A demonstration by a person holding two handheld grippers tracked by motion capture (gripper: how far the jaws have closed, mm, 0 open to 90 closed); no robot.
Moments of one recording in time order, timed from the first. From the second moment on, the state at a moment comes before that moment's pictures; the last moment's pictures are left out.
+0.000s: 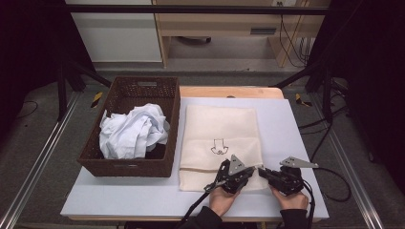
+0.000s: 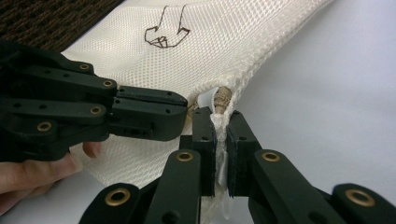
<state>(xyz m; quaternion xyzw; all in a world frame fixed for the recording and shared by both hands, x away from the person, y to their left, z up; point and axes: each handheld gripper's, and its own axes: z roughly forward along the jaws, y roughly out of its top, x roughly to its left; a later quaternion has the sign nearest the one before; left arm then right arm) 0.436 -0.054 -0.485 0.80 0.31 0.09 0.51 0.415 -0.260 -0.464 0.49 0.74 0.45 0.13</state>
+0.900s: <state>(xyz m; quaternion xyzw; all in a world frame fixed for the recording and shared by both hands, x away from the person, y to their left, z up) 0.440 -0.048 -0.483 0.79 0.33 0.08 0.52 0.413 -0.253 -0.462 0.47 0.74 0.44 0.16</state>
